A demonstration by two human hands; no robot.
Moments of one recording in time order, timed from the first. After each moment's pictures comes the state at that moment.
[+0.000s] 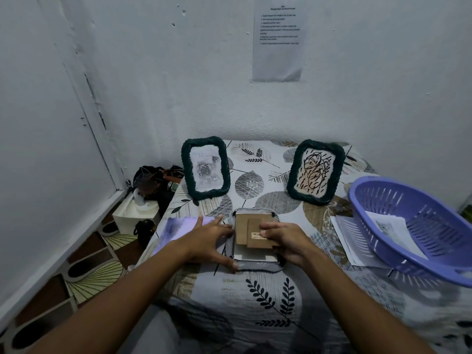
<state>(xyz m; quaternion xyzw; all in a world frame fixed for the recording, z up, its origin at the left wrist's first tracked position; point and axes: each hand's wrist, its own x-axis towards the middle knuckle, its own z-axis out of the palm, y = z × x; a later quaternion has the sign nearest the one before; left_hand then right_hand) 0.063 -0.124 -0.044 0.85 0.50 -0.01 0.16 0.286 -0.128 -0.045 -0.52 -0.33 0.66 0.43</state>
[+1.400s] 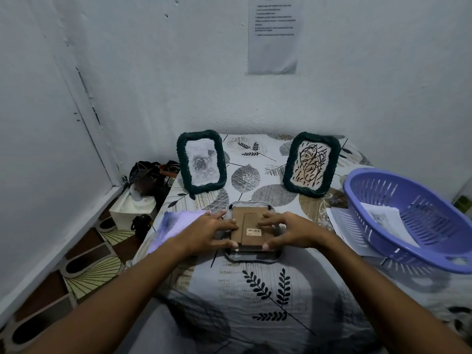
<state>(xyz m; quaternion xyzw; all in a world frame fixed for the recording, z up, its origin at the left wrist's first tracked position) 0.063 -0.111 -0.064 0.88 0.45 0.08 0.14 0.324 -0.130 -0.021 -0.52 -0.78 0.35 0.09</state>
